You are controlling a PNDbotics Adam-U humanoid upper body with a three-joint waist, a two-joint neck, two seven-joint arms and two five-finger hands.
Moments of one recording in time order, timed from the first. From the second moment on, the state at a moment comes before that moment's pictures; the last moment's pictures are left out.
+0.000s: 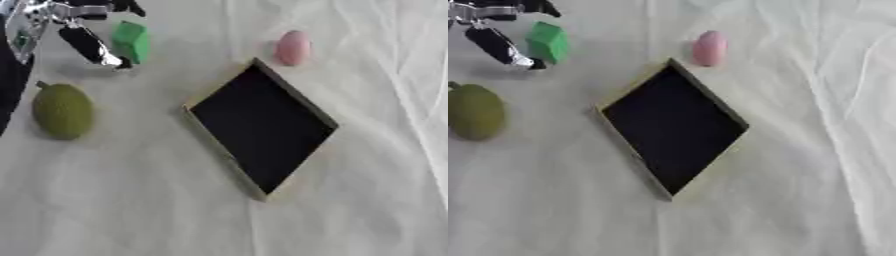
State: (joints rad) left arm -1.41 0.36 -0.08 -0.57 -1.26 -0.67 -0.44; right arm -0.59 -0.73 -0.11 -1.92 -0.45 -0.24 0.01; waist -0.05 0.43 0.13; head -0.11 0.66
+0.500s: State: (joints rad) left arm -1.42 0.36 -0.06 -0.55 -1.35 -0.73 -0.38; right arm -0.59 -0.72 -0.11 -1.92 -0.45 -0.24 0.02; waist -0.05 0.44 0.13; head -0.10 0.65
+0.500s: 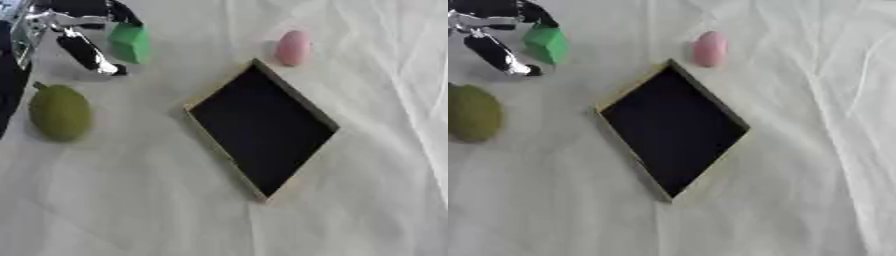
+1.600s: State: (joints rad) left arm -1.42 0.35 0.03 -0.51 -1.63 -0.91 0.04; right arm -0.59 -0.71 -0.11 -1.92 -0.46 -0.23 0.04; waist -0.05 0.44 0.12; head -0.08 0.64
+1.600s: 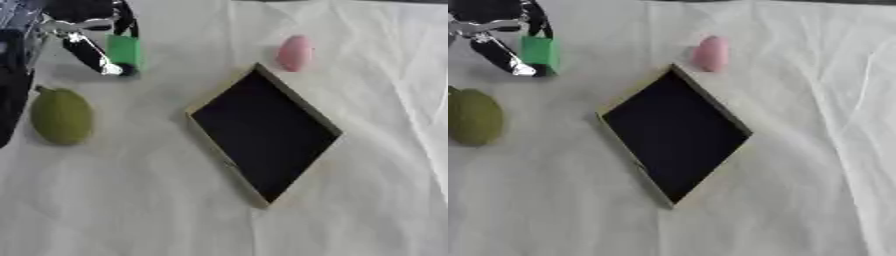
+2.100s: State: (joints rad) left arm -1.42 0.35 0.04 -0.49 -1.66 -0.91 0.10; right arm -0.59 -0.71 -0.11 -1.92 -0.47 -0.23 0.04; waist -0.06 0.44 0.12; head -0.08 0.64
